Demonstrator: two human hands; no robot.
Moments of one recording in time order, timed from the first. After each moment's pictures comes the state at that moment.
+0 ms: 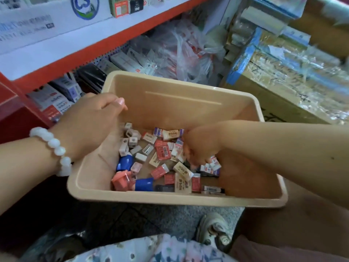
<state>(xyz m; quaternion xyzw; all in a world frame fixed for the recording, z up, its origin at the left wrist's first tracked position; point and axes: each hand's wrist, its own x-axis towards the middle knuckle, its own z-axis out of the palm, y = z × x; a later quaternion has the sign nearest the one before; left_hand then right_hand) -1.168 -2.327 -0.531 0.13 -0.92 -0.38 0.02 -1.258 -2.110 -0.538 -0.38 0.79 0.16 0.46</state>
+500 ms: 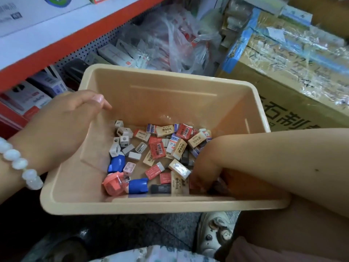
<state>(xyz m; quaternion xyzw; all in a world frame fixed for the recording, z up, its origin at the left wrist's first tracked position) -1.166 -2.329 -0.540 0.14 -0.91 -0.39 0.06 -1.241 -2.085 -0.604 -0.46 0.62 0.32 0.54</state>
